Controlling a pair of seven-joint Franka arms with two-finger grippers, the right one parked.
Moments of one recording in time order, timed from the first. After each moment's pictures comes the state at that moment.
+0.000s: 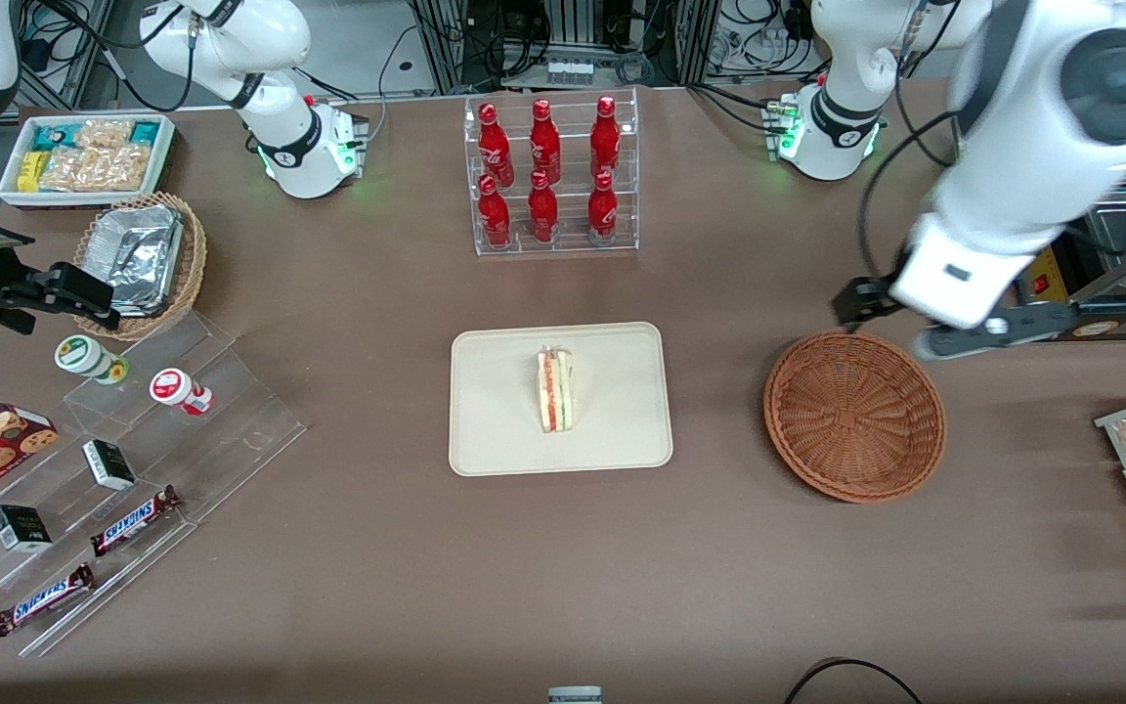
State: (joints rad) arm -0.11 0.09 -0.14 -1.53 0.04 1.57 -0.42
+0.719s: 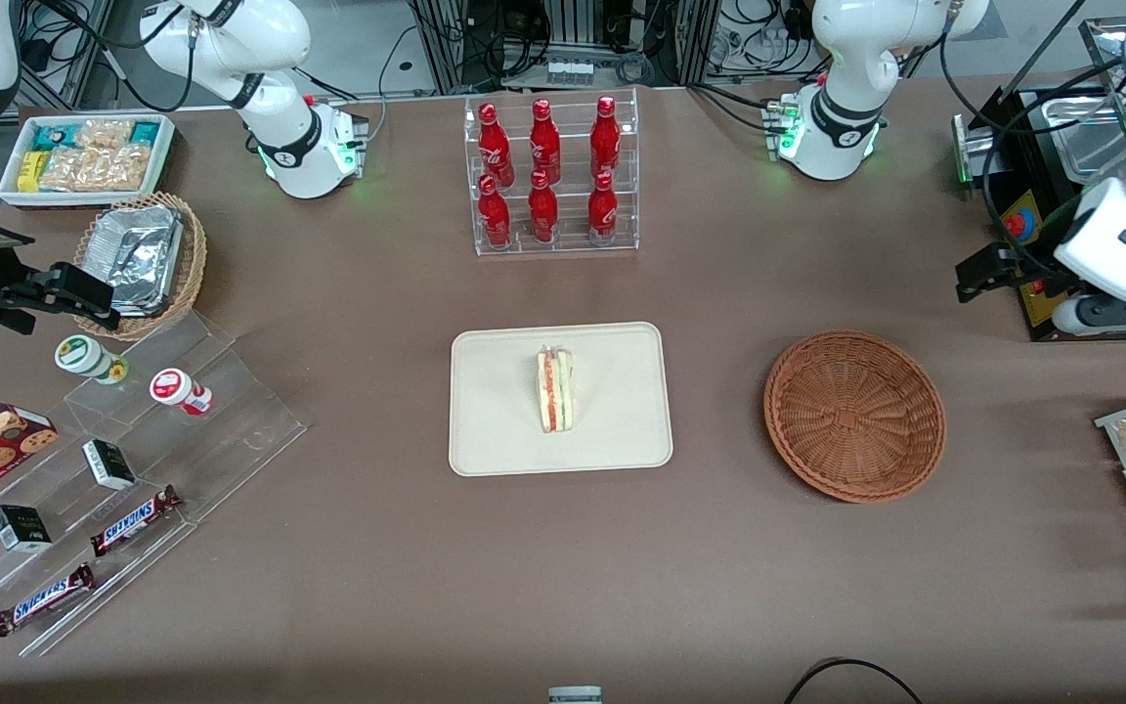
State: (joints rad) arm 0.06 0.00 -0.15 -1.63 0.01 1.54 -0.12
